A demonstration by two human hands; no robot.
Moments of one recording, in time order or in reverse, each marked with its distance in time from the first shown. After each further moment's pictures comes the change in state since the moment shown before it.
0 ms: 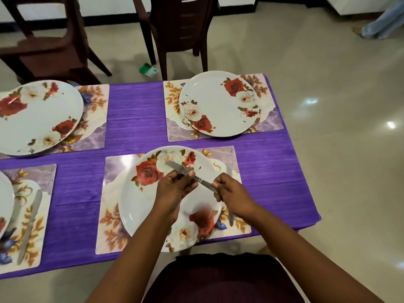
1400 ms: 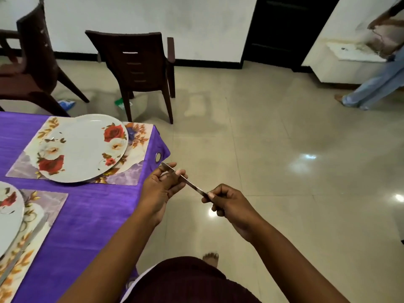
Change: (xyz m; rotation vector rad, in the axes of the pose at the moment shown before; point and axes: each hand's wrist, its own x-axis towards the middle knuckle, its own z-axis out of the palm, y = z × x) left_hand 0.062 -0.085 0.548 -0.200 0.047 0.258; right_hand 0.039 0.139 -0.564 0.282 -0.147 -0.022
